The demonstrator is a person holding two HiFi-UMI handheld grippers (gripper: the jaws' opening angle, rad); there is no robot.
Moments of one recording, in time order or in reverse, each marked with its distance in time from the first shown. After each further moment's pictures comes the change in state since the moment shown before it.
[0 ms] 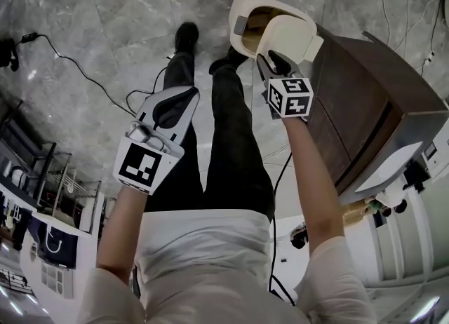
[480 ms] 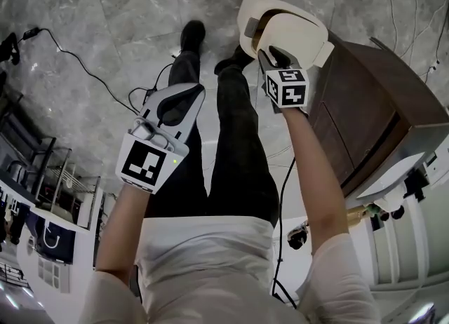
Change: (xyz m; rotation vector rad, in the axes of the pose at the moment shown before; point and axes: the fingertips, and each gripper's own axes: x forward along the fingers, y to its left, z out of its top) left arm 0.005 0.020 -0.010 -0.012 0.001 0.013; right arm 0.050 0.004 -0.008 -0.060 0.091 -0.018
